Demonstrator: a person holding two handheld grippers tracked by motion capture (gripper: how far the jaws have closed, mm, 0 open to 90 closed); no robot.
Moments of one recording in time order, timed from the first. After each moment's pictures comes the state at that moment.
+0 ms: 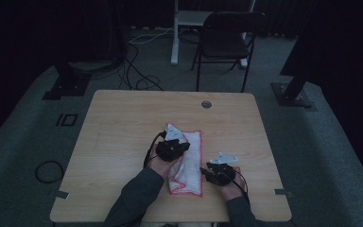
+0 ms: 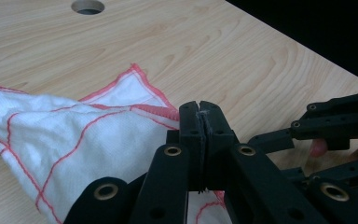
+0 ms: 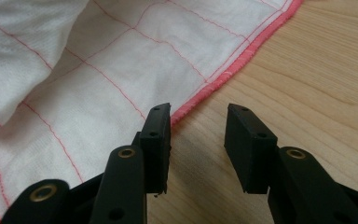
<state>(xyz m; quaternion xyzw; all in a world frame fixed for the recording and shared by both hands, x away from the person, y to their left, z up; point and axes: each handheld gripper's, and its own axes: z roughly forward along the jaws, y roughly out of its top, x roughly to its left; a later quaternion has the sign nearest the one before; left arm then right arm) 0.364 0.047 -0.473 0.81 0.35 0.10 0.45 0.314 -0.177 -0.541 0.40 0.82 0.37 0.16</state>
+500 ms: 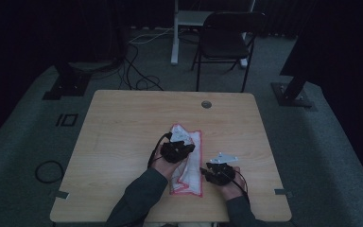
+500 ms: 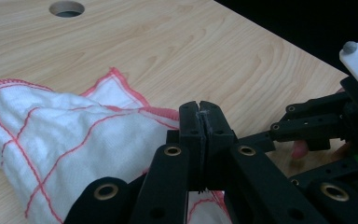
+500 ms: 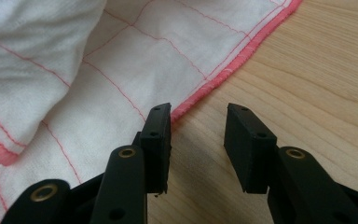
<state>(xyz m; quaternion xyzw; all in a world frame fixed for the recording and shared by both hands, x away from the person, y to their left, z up) 0.360 0.033 -0.472 0.82 0.33 0.10 0.45 0.316 -0.177 -0.543 0.41 0.82 0.37 0.15</state>
